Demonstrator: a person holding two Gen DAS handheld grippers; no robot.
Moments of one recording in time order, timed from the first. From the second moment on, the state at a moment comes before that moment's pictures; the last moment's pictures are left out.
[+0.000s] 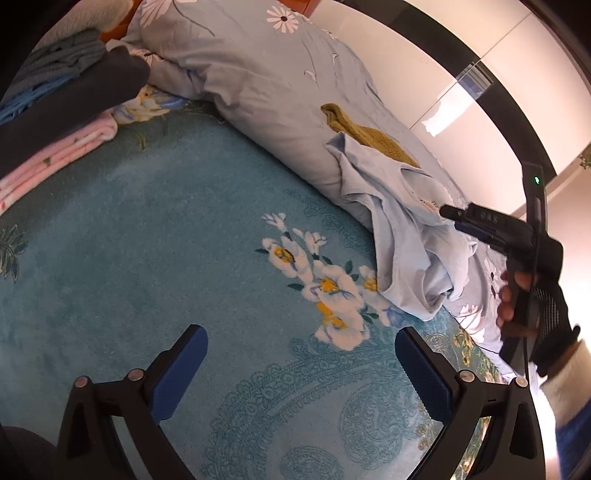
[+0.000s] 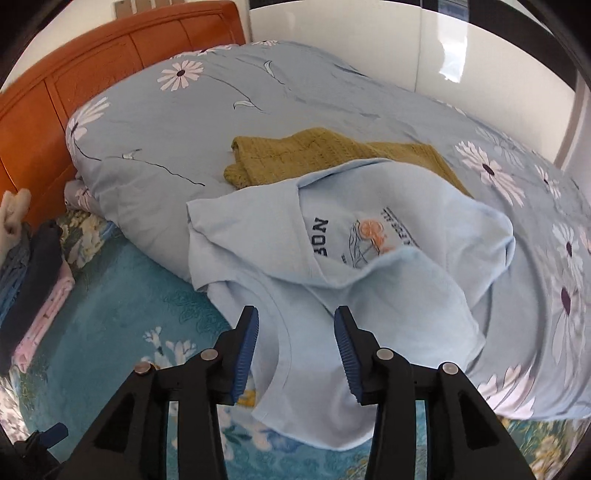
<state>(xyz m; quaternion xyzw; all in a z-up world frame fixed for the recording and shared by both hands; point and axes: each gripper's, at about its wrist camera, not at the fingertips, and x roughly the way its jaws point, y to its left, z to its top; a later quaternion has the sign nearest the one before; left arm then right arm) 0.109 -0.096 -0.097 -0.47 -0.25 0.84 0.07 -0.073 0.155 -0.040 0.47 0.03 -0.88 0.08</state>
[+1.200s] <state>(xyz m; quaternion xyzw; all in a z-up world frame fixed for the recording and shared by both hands) 0.118 -0.106 -0.093 -0.46 -0.29 0.83 0.08 0.011 0.186 0.109 0.35 -0.32 -0.80 0.38</state>
